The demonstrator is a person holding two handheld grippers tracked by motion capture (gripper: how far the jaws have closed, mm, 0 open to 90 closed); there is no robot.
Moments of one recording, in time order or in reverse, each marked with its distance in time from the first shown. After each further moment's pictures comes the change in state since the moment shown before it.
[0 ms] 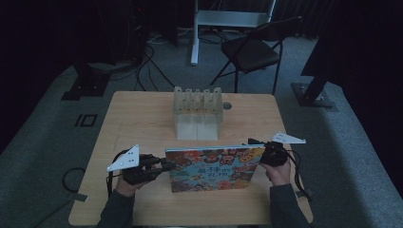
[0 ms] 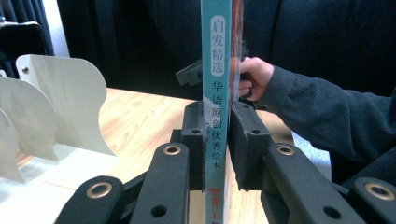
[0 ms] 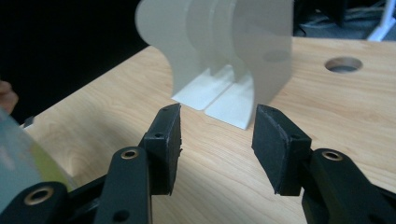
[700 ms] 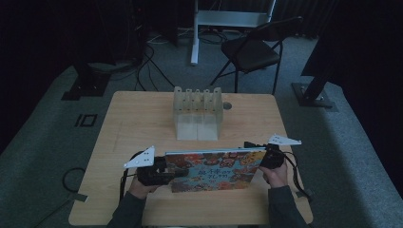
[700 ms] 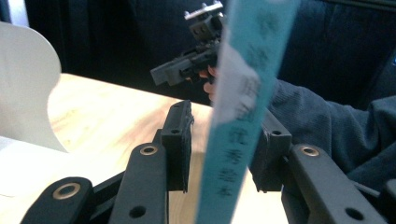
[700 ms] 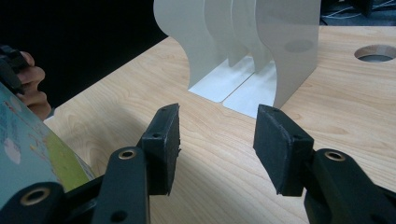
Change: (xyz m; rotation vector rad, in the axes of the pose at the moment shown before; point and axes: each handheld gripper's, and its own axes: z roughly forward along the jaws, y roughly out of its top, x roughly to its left) left arm -0.001 -0.017 0.040 0.011 -0.103 -0.099; right arm 0.002 -0.009 0.008 0.026 0.061 0.025
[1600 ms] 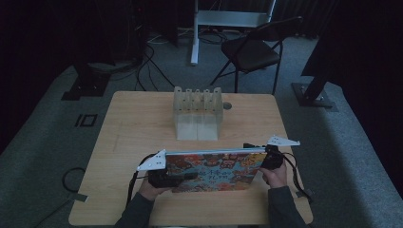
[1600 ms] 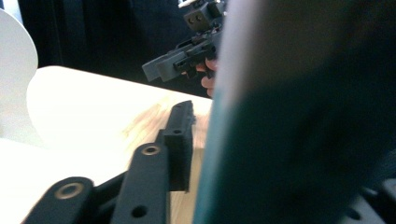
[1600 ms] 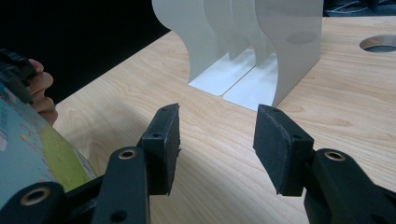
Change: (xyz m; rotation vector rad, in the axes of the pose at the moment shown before) left arm 0.000 -0.013 0.026 0.001 -0.004 0.001; right arm -0.005 -0.006 0.003 0.013 0.012 -0.001
